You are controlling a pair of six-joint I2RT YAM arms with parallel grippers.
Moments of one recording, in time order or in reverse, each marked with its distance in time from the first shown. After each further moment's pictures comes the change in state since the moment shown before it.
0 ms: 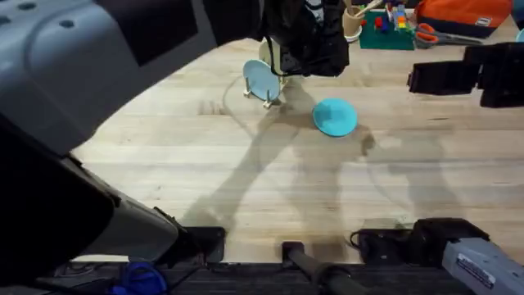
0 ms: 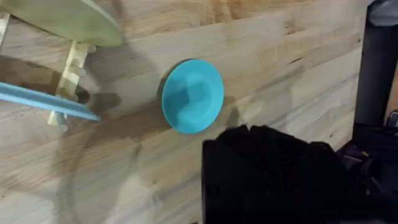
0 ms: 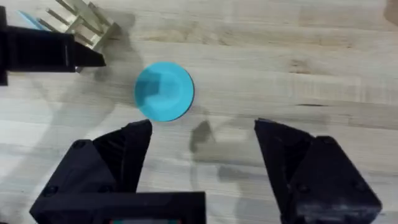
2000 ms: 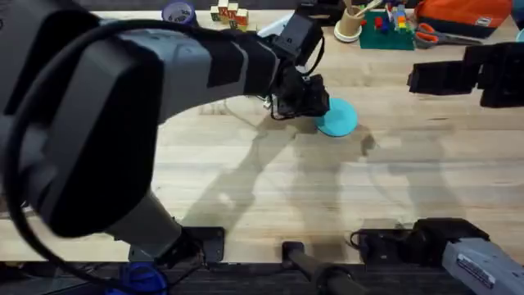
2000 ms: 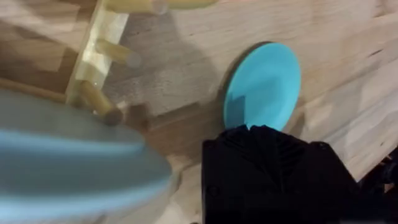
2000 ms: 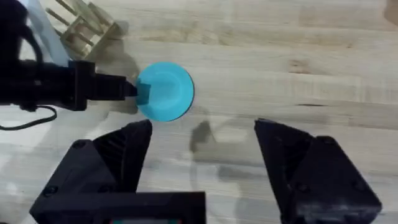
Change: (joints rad) left arm -0.019 0.118 -0.331 0.352 0.009 -0.040; right arm 0.000 0.000 0.000 0.000 0.000 0.000
